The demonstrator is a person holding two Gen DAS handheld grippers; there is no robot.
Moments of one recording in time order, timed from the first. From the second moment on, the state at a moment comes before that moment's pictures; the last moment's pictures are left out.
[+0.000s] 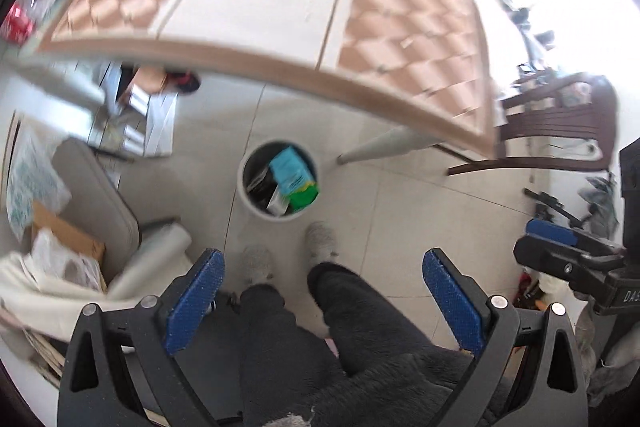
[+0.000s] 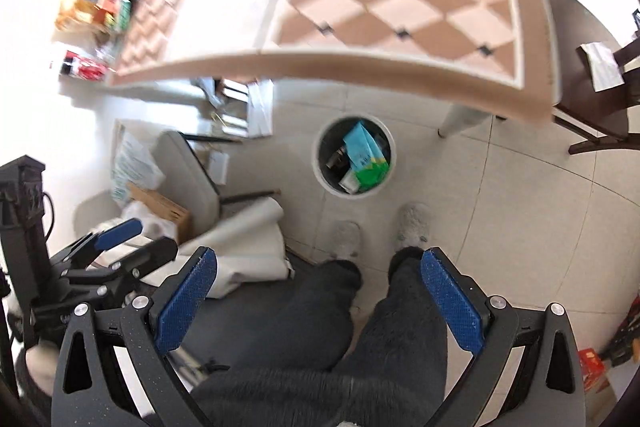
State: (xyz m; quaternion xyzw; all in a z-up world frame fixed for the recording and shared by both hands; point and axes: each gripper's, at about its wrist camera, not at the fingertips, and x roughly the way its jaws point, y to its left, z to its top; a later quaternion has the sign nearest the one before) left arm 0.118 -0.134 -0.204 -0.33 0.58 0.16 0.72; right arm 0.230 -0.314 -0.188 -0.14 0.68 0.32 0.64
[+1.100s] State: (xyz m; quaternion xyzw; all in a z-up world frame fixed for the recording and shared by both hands) left arm 0.037 -0.163 -0.056 -0.29 0.52 0.08 0.80; right arm 0.071 -0.355 -0.015 -0.04 0.61 0.32 0.72
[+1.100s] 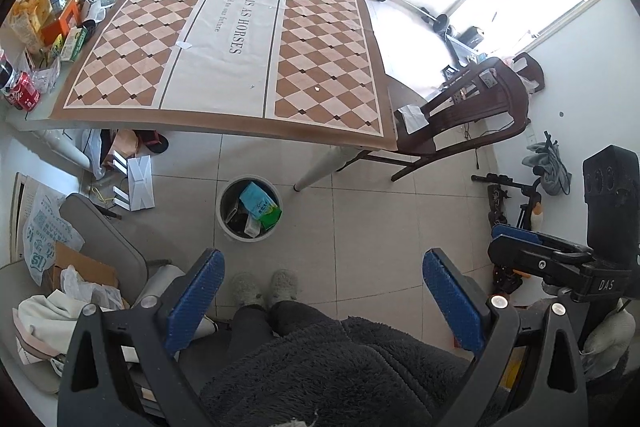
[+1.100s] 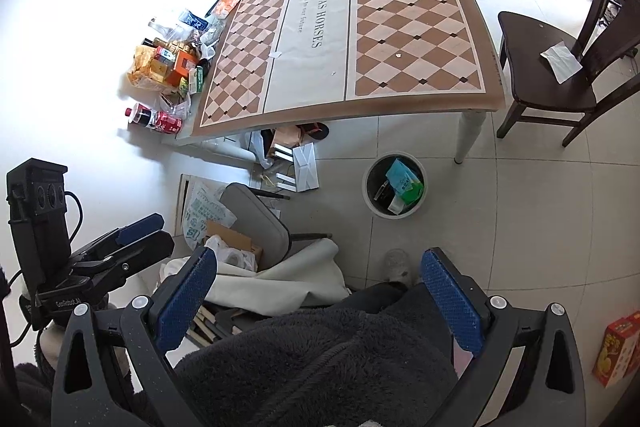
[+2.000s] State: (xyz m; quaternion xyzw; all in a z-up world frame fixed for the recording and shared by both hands) left arm 0.034 -0.167 -0.050 -0.27 0.52 0.10 0.80; right arm 0.075 -0.358 -0.012 -0.07 0.62 0.34 0.70
